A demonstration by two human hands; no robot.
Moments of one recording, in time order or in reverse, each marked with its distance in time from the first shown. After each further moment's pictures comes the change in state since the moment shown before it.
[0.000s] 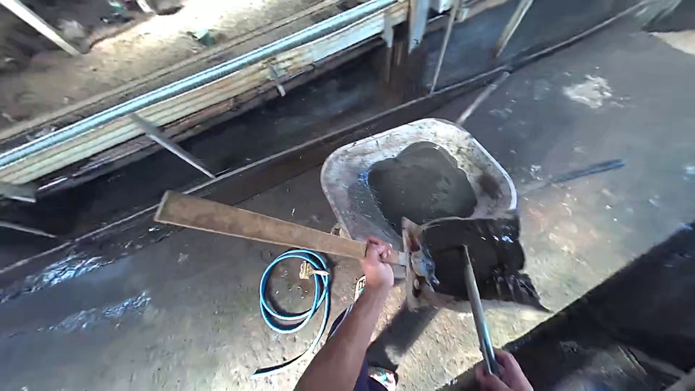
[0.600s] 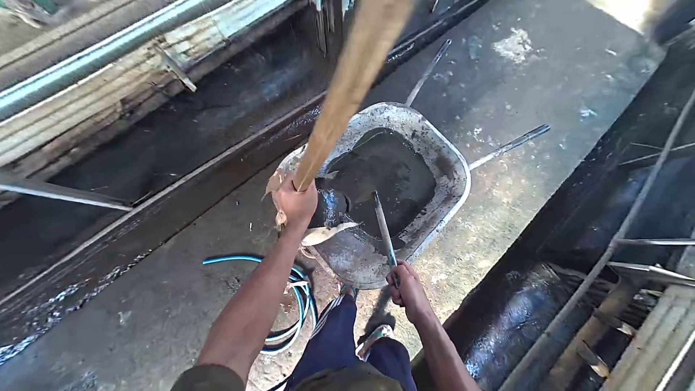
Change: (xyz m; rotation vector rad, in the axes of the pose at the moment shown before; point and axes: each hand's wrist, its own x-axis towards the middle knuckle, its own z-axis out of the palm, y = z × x) left_hand 0.271 0.028 0.057 1.293 -0.171 0.333; right_hand 0.192 -0.133 0.134 0.342 0.013 0.241
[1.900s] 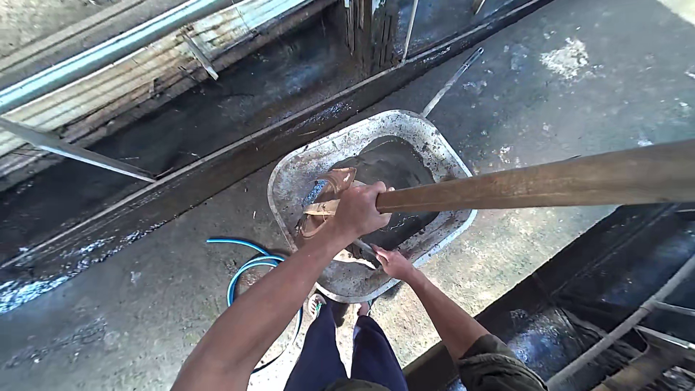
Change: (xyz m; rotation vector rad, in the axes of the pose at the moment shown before) left_hand -0.045 0.127 0.093 0.047 -0.393 0.576; right_hand 0.220 -0.021 -0.099 -1.369 -0.546 -0.354
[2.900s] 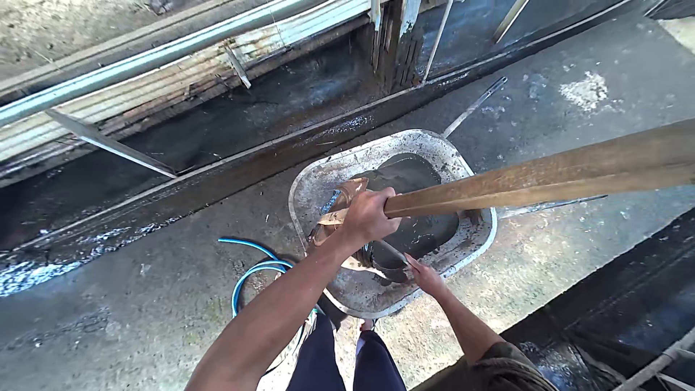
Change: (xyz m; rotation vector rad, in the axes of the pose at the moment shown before) left_hand 0.003 -0.029 -0.048 -0.102 -0.020 -0.133; right_hand 0.011 0.043 -0.008 -0.081 0.170 0.147
